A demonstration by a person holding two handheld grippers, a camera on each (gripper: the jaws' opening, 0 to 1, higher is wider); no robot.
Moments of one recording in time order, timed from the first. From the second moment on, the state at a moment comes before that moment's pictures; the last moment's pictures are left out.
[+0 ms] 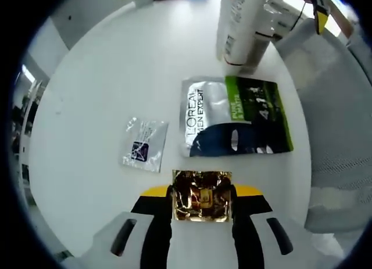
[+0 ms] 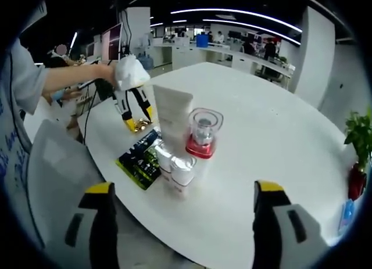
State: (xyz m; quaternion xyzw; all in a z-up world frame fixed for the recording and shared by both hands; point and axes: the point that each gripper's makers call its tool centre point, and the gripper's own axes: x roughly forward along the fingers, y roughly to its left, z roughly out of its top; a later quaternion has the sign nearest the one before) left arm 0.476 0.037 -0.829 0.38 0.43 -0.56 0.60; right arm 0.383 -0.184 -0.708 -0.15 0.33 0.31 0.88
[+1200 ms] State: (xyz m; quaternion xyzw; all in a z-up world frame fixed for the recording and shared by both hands) left arm 0.455 0.022 -0.832 0.38 0.42 -0.55 0.62; right arm 0.379 -0.181 -0.713 -0.16 0.33 0.33 0.87
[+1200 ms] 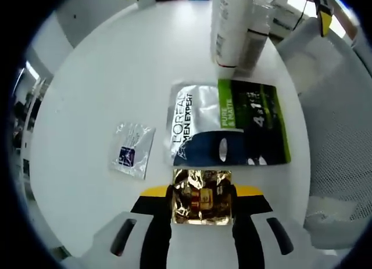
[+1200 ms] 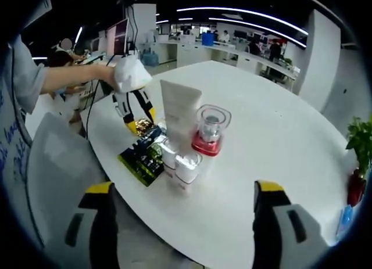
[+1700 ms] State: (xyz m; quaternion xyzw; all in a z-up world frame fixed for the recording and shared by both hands) left arm 0.456 0.024 -0.830 0.40 0.41 -0.54 0.62; right arm 0.375 -0.186 -0.714 -0.16 0.33 0.32 0.87
